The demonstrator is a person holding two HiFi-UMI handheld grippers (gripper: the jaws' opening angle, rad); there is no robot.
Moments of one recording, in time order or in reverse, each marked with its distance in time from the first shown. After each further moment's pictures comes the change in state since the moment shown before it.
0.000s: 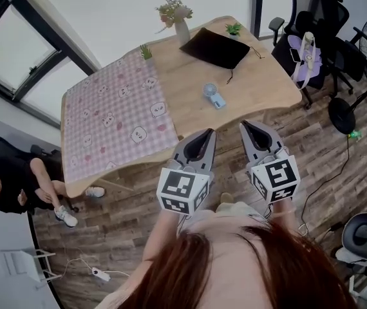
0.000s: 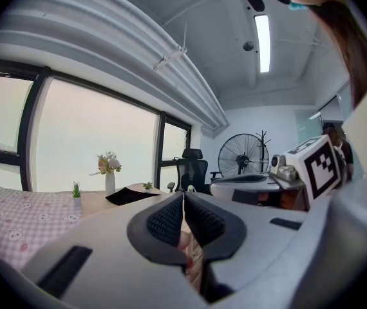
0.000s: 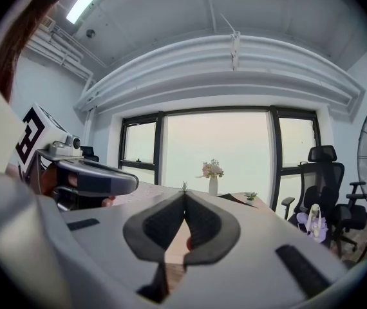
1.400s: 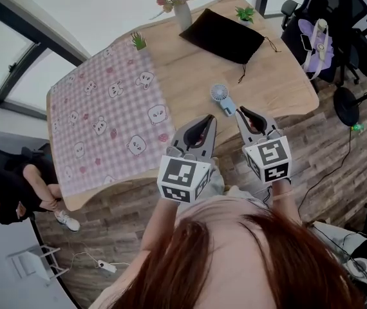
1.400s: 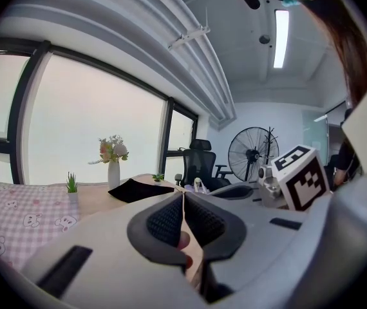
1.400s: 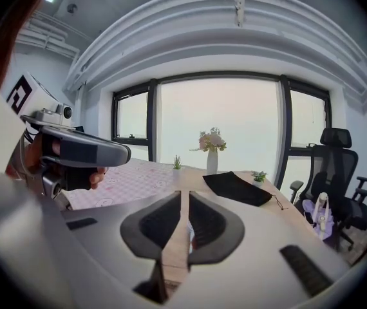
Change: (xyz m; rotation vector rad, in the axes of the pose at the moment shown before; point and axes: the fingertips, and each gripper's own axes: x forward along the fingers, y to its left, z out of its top) left arm 0.115 0.132 -0.020 -0.048 0.085 -0.018; right arm 0.183 -0.051 -0.067 0.000 0.228 0.013
